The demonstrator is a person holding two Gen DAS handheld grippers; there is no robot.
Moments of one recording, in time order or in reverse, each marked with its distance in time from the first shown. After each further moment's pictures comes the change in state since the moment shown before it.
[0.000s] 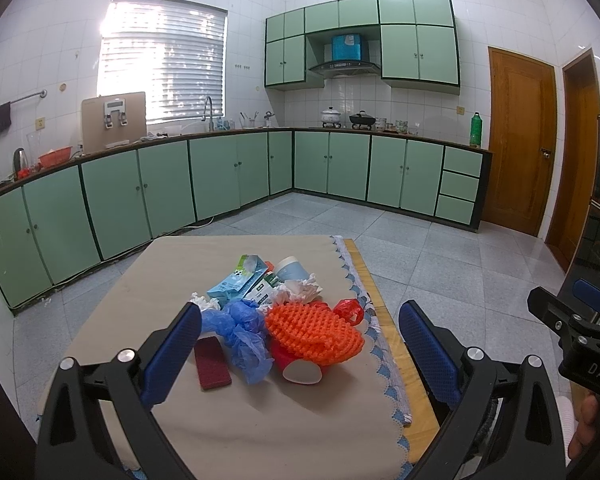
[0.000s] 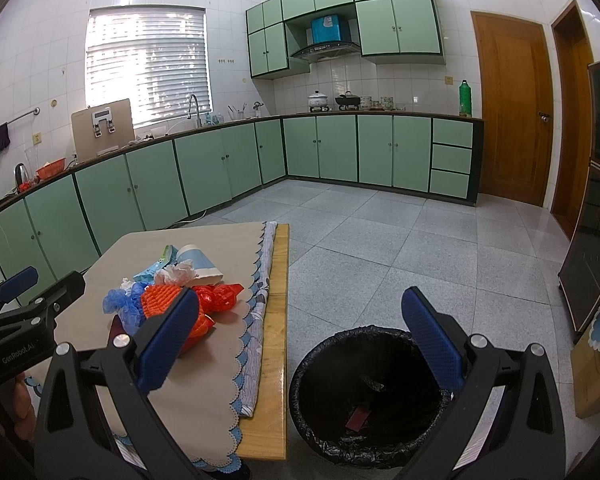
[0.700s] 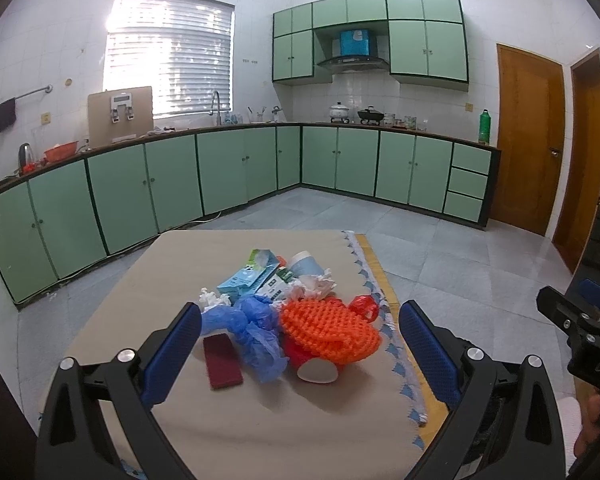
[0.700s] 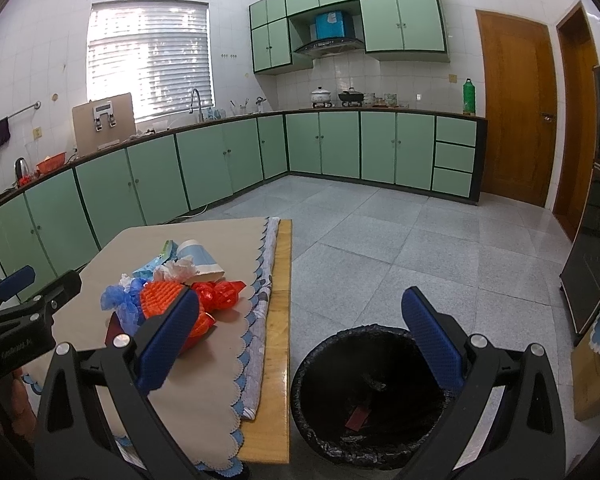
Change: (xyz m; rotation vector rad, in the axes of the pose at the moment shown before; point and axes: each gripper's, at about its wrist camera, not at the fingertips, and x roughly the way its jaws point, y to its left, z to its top) left arm 0.015 0.017 -0.005 -0.013 0.020 0.035; right arm 0.017 0.006 -0.004 -0.010 0.017 0.005
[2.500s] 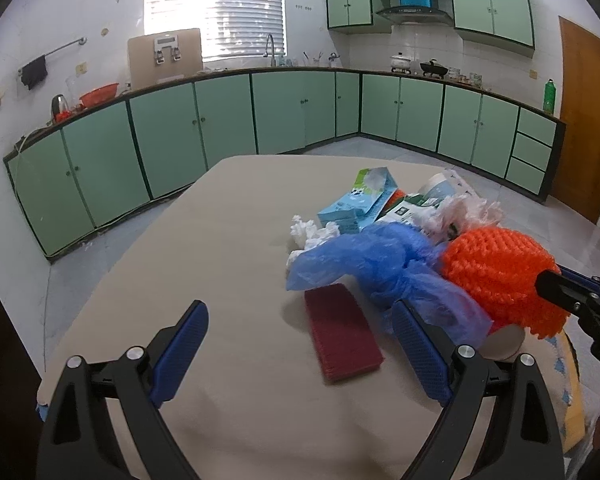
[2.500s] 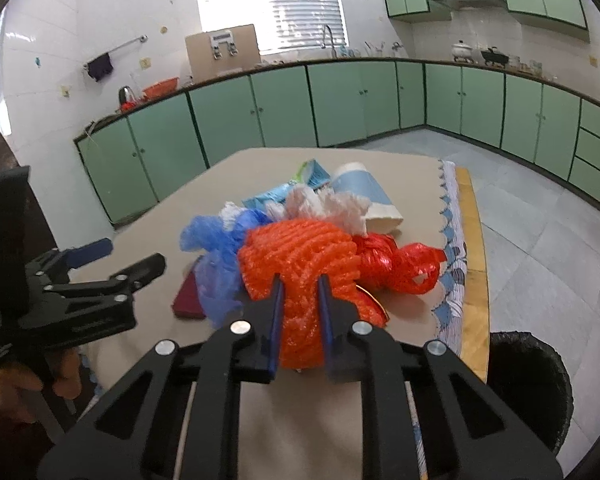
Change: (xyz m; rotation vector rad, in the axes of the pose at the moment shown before) left arm 0.103 0.102 -0.053 -0.053 0.186 0.180; right arm 0.126 0.119 -0.029 -0.184 0.201 0.475
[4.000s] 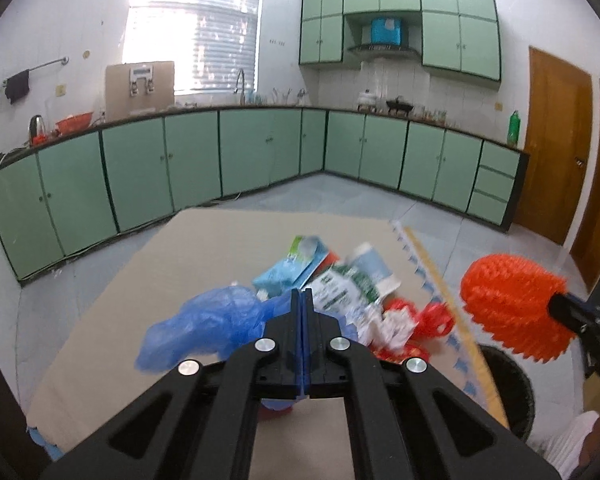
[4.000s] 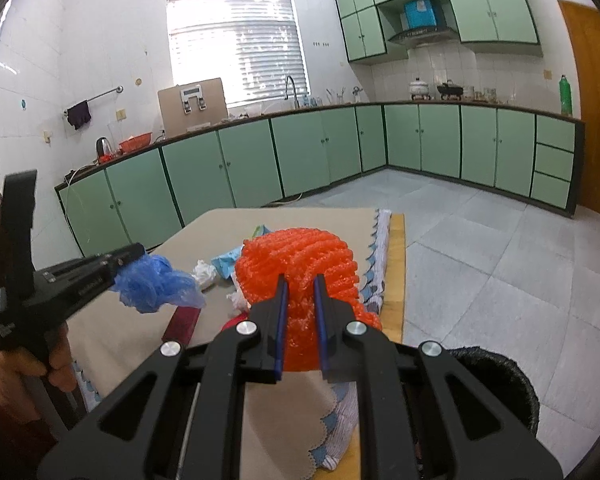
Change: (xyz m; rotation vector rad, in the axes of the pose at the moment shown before) left arm -0.051 -0.040 0.044 -0.013 -0.142 -0.151; right arm -0.082 -0.035 0.005 0.054 -0.185 -0.128
